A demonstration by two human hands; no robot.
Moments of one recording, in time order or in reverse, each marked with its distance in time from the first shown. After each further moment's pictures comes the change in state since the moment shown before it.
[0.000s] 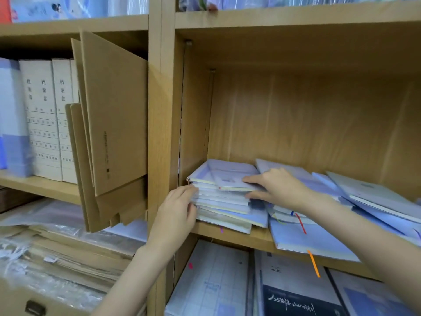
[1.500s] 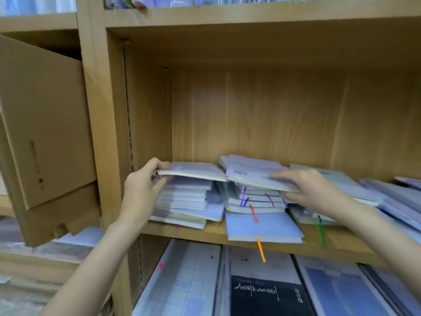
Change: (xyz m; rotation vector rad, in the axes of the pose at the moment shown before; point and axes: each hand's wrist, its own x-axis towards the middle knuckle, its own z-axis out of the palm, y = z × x) left_hand 0.041 0.050 -0.003 -0.284 0.132 -0.009; right_hand -0.109 0.093 -0.003 0.260 0.056 0.256
